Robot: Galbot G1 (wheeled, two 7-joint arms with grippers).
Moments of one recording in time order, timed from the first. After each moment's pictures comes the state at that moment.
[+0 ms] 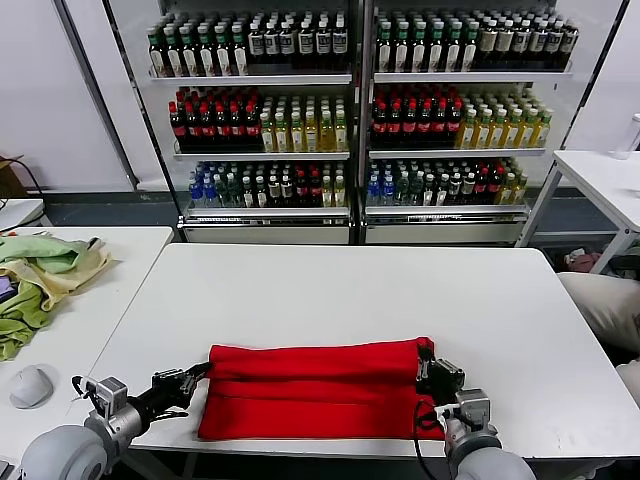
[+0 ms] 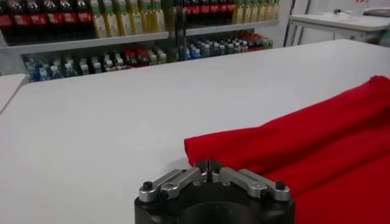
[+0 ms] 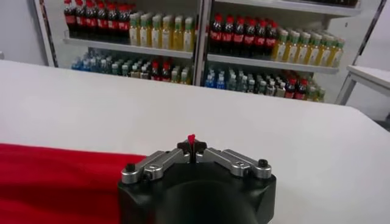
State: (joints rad) left arm 1.47 -0.79 -0.57 -1.94 -0.61 0.42 0.26; right arm -1.45 1.17 0.33 2.16 0.28 -0.48 0.25
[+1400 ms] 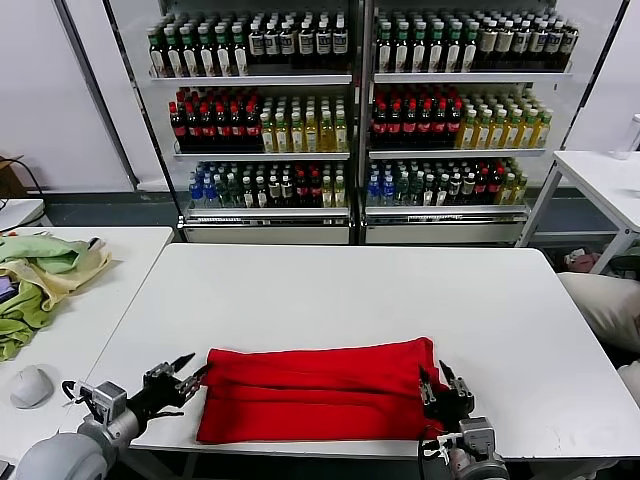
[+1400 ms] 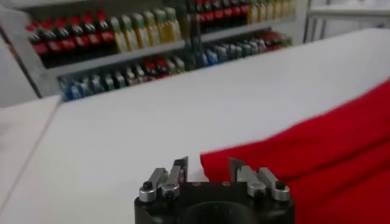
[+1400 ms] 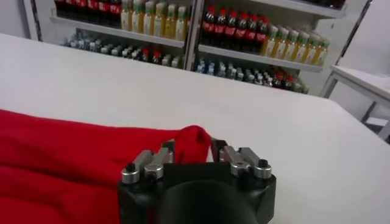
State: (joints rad) left arm 1.52 -0.87 -0.62 -2.05 -0.50 0.42 0.12; right arm -1.55 1.20 0.37 2.21 0.17 -0.44 0.26
